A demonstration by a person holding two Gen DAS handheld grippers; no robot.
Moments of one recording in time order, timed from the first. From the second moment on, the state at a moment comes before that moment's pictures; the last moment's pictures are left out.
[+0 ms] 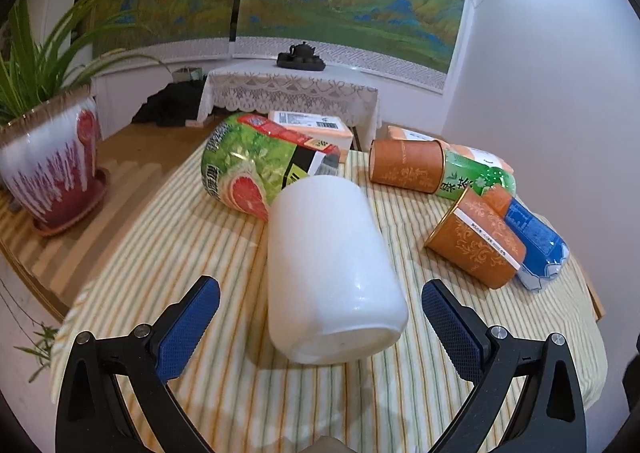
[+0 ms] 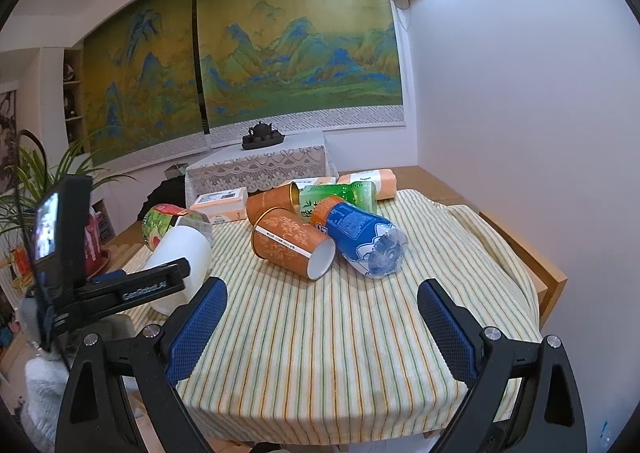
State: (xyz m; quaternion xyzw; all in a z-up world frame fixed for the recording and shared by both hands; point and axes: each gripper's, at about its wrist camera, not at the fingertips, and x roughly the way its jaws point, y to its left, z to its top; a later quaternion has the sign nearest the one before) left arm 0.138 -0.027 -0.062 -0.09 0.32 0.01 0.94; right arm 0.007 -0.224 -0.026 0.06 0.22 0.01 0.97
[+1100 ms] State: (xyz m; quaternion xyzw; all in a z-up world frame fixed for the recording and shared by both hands) left arm 0.081 -0.061 -0.061 -0.14 0.34 -0.05 0.93; right arm 0.005 -0.231 -0.031 0.07 0.23 0.01 0.97
